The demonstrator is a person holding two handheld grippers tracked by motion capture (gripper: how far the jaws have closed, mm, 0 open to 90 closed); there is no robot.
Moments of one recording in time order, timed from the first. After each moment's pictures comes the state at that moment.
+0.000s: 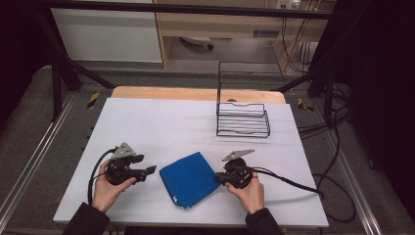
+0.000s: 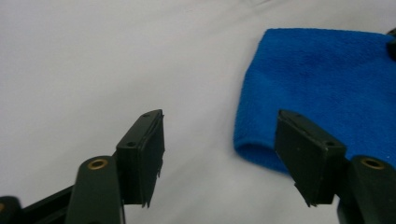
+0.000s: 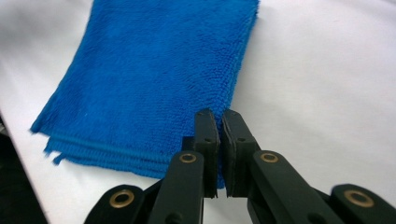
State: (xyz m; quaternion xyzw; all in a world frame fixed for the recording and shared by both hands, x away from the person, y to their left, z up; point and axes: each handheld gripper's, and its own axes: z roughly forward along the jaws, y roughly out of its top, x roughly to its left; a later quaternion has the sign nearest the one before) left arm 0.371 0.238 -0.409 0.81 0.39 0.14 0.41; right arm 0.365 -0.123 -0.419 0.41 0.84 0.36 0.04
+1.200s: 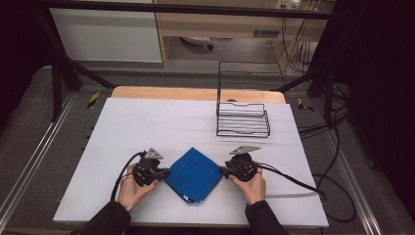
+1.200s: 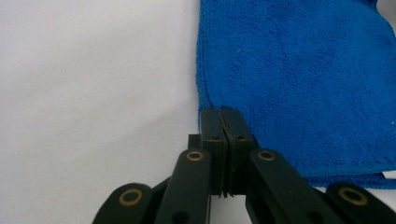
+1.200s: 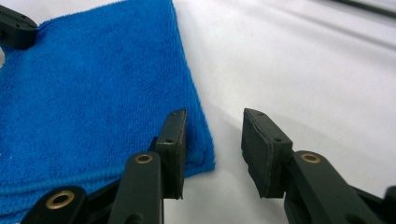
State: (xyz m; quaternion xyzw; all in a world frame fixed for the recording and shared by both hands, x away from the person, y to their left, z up) left arm 0.380 0.179 -0.437 0.85 0.40 0.08 0.33; right arm 0.391 -0.142 -0.443 0.44 0.81 0.37 0.10
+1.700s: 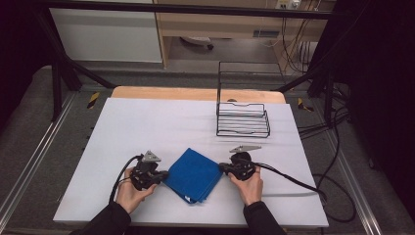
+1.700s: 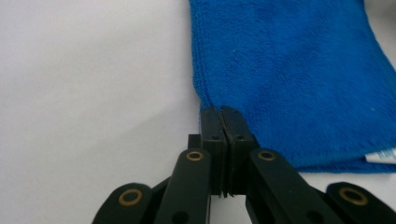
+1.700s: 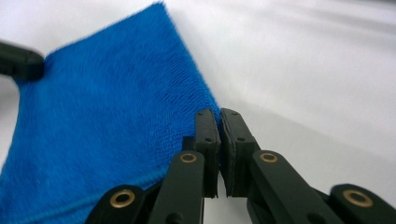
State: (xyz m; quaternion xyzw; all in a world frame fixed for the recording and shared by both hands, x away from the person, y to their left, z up) left arm 0.367 0.182 -0.433 0.84 0.42 0.08 0.34; right arm 0.394 -0.139 -0.441 0.47 0.79 0.39 0.06
